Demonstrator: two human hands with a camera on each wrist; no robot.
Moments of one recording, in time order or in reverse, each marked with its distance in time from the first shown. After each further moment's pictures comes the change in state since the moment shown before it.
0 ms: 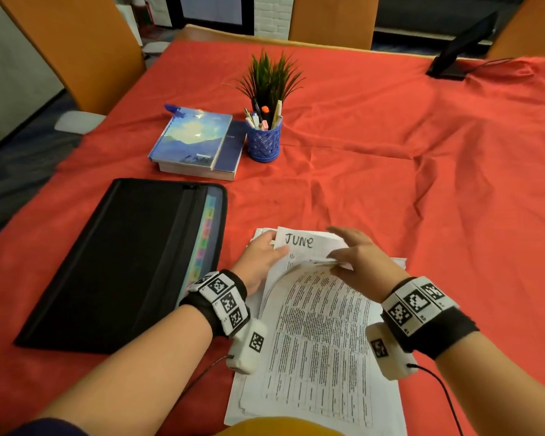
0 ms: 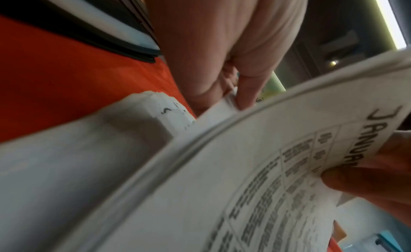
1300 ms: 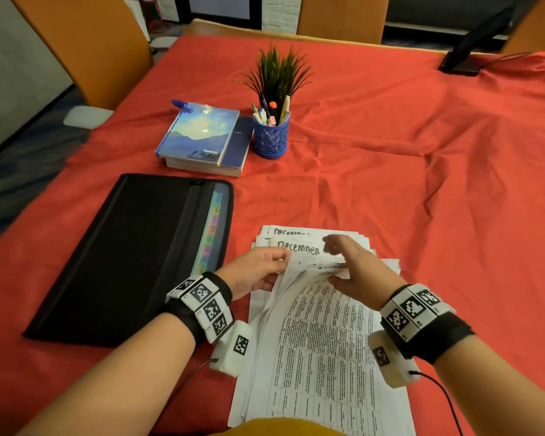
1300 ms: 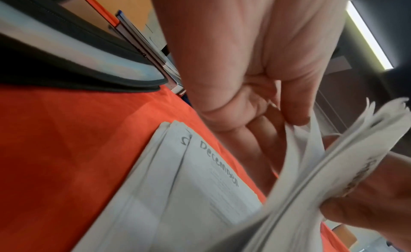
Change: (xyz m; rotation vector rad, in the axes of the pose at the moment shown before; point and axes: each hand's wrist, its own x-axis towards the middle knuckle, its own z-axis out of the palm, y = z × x) left_hand -0.025 0.009 -0.024 0.148 -0.341 -0.115; right_hand -0.001 -0.010 0.010 0.195 -0.093 0.075
